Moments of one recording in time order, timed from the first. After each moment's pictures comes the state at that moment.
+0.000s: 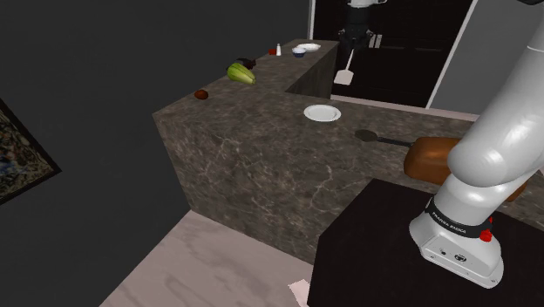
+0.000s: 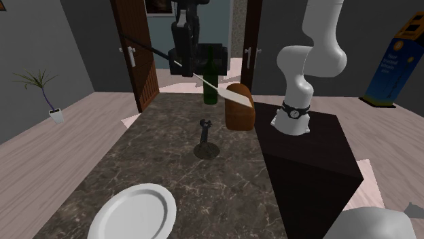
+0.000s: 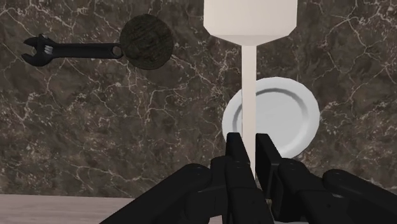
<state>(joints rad) -0.31 0.03 -0.14 -1.73 -0.04 1.81 0.78</state>
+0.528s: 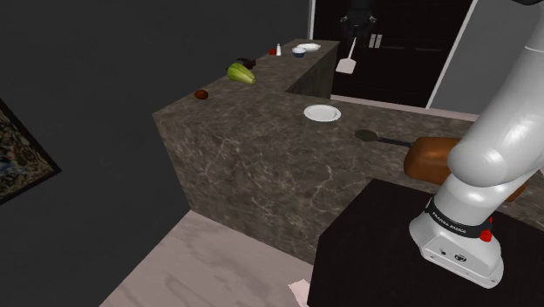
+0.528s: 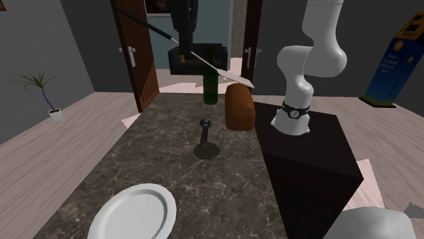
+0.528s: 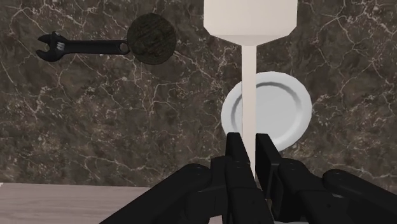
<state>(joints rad) -0.32 0.04 -0.15 -1.60 -0.04 1.70 0.77</state>
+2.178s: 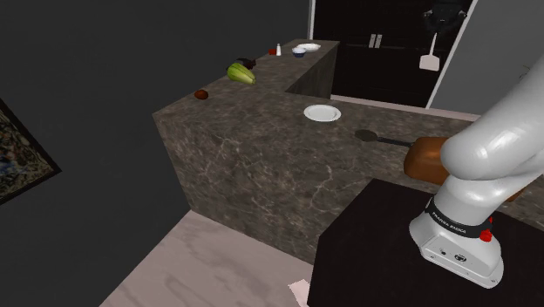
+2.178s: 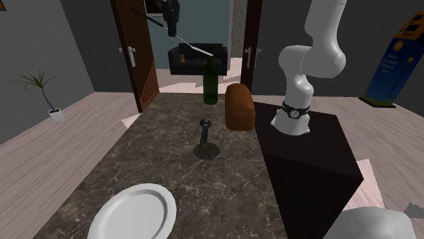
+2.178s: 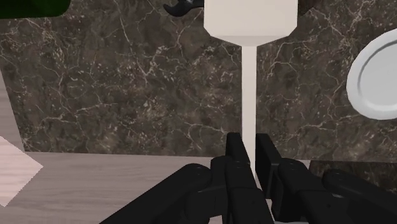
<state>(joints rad) -0.54 -0.12 -0.41 -1.76 -0.06 1.71 0.29</state>
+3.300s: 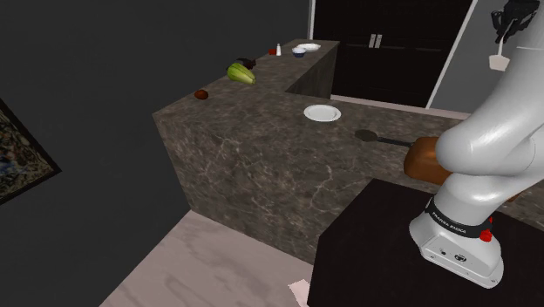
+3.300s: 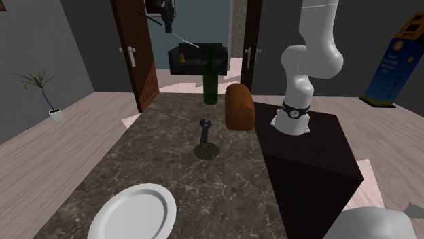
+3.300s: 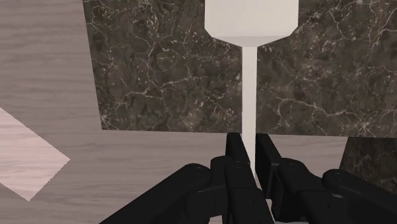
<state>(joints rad) -0.77 0.13 -0.66 -1.50 0.09 1.67 -0.19</state>
